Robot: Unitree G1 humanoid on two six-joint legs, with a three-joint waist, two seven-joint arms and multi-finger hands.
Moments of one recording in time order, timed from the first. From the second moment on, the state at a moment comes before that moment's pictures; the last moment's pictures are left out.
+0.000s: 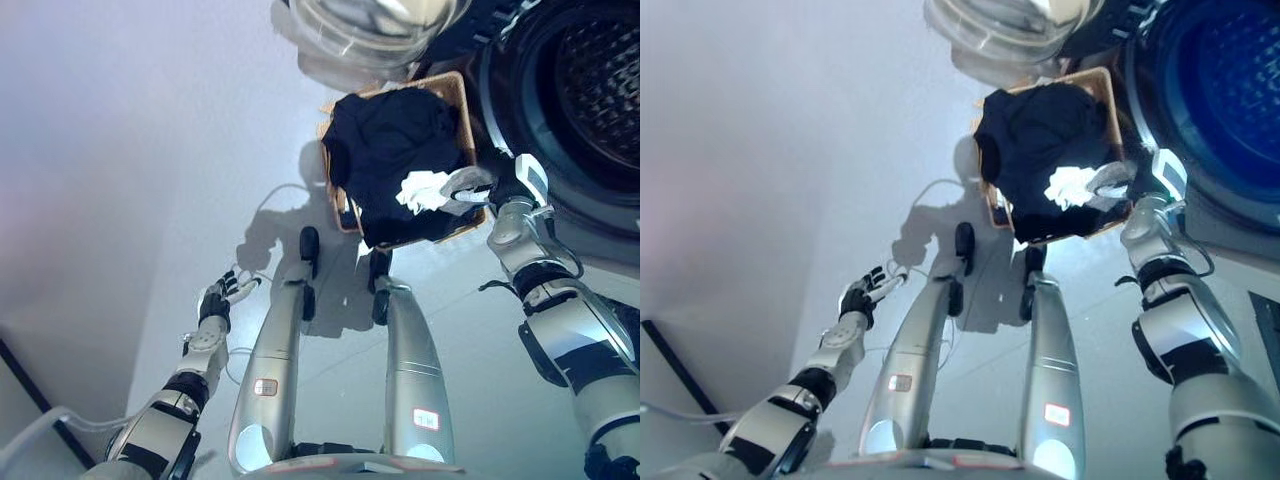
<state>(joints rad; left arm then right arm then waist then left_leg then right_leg) -0.40 0.27 -0.28 1.03 -0.53 -0.16 0.24 -0.96 -0.61 0.49 1.28 0.05 -0.07 -0.42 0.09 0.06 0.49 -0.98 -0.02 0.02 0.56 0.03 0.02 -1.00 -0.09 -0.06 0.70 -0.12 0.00</state>
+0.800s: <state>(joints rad) -0.40 0.28 -0.30 0.94 -0.57 -0.18 0.28 -1.06 -0.65 0.57 1.37 -0.11 -0.02 -0.49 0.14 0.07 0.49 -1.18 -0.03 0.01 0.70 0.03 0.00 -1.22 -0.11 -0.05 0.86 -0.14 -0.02</state>
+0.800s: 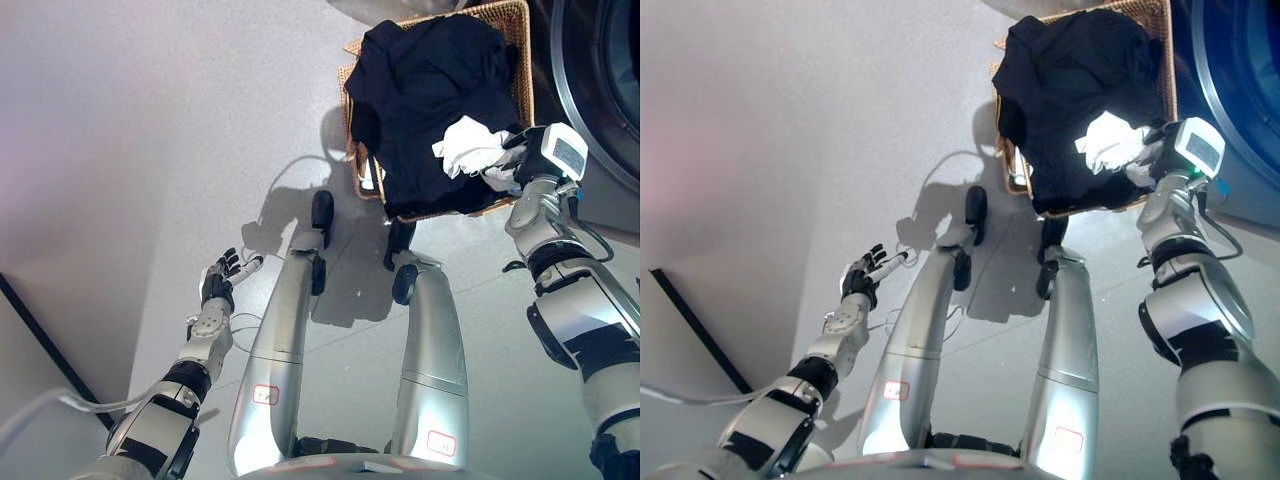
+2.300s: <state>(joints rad) -0.37 0.27 -0.28 0.98 -0.63 -0.15 0.30 -1.34 -0.74 -0.06 1.31 1.16 -0.33 -0.59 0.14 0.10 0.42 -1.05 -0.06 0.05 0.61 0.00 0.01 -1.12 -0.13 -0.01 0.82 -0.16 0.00</state>
